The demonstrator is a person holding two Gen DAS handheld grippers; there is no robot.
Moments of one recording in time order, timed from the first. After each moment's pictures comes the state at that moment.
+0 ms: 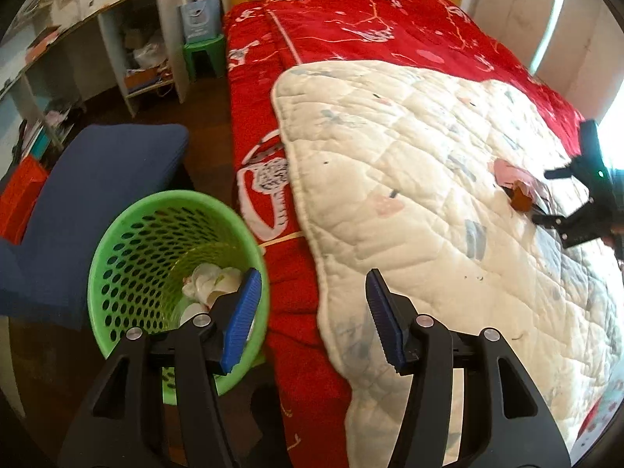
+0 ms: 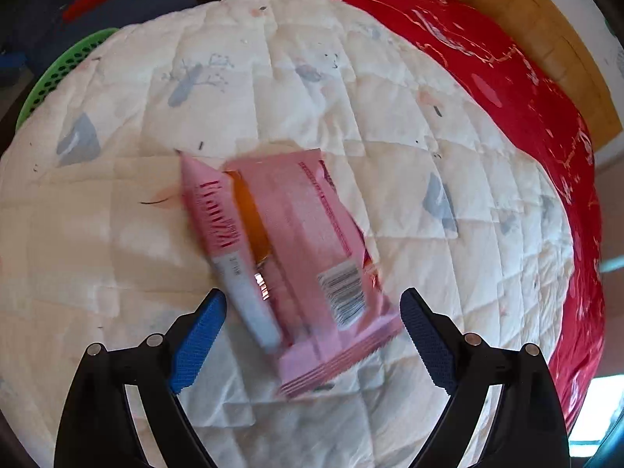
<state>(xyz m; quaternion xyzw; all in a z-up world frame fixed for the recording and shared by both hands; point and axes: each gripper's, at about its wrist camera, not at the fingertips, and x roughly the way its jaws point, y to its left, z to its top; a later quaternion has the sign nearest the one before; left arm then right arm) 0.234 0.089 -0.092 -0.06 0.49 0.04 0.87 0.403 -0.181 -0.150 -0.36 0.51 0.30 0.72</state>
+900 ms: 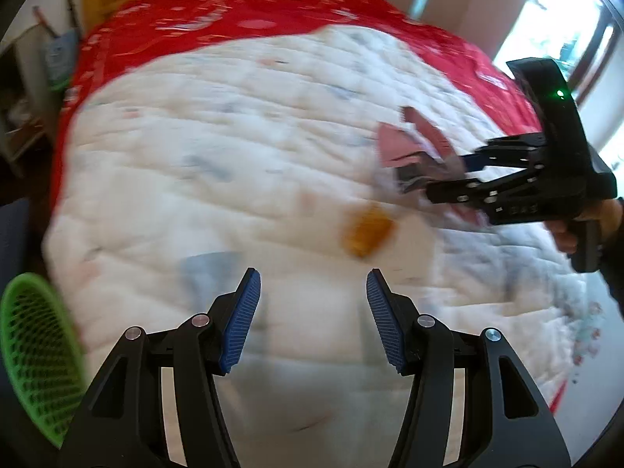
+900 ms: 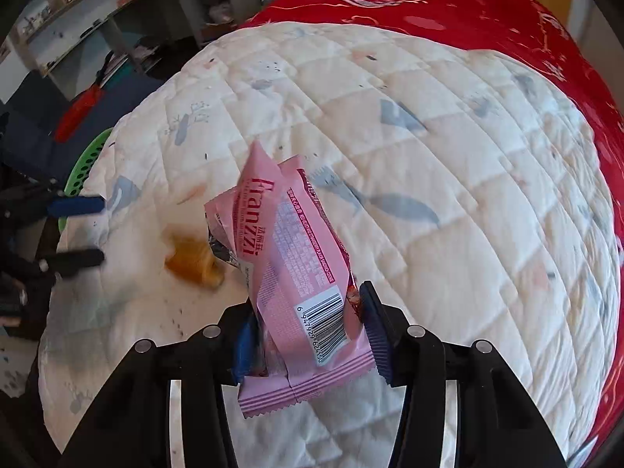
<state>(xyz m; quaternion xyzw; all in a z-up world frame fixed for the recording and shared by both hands) 0.289 -0.098 -0.109 -0.01 0.50 -0.19 0.84 0.363 -0.260 -0.119 -0.12 0.57 0.27 0.77</state>
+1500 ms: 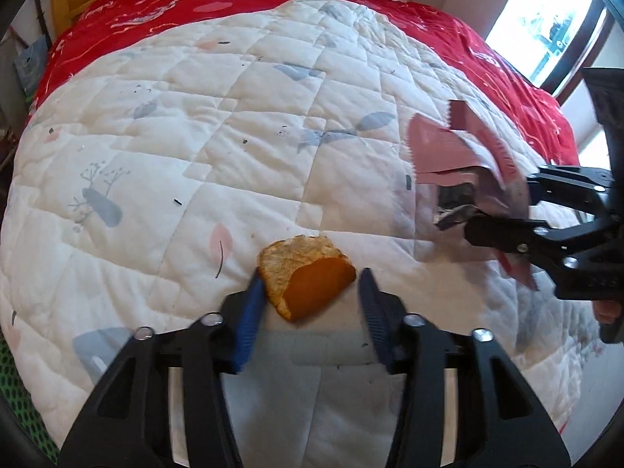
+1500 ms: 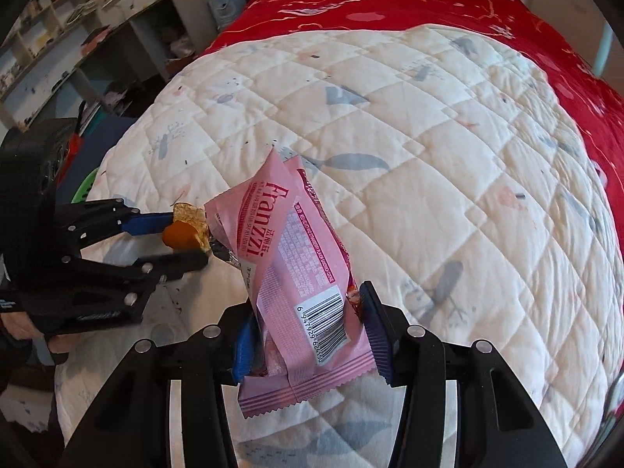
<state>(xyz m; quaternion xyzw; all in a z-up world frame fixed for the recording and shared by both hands) 0.332 -0.155 -0.145 0.01 0.52 -0.20 0.83 0.336 -0.299 -0.113 -0.04 0.56 0.21 0.80</state>
